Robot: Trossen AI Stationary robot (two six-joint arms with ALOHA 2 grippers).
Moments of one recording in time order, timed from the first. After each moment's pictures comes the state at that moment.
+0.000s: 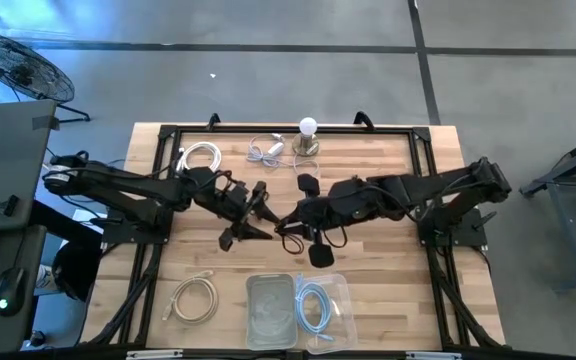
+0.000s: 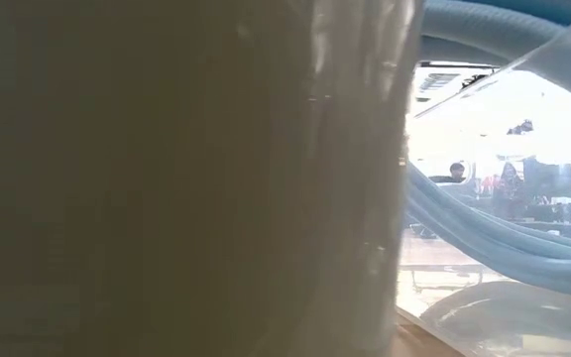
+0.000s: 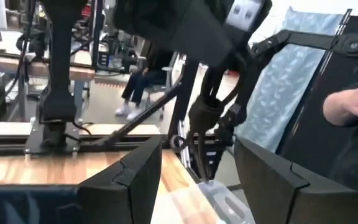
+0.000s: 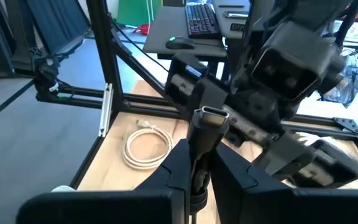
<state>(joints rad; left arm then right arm) -0.07 1.23 0.77 0.56 0.38 -0.25 0.25 1.60 1.65 -0.38 0.09 0.02</state>
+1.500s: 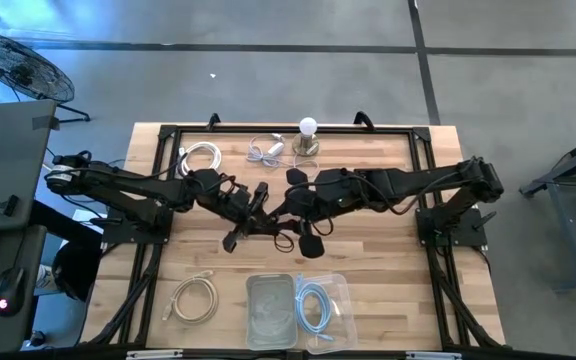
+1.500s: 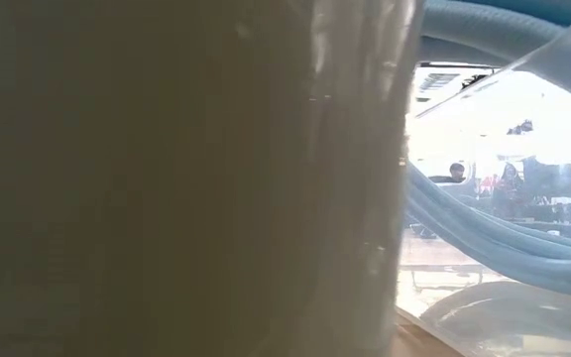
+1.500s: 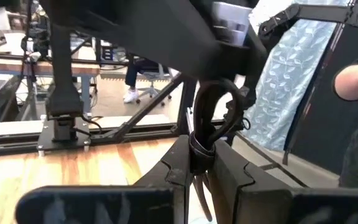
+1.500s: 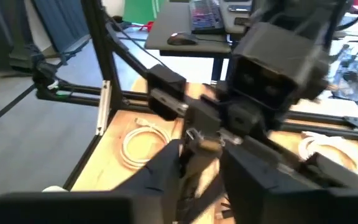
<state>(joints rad) -0.08 1.24 0.77 0.52 0.38 -0.14 0.16 1.65 1.65 -0.34 -0.01 0.00</state>
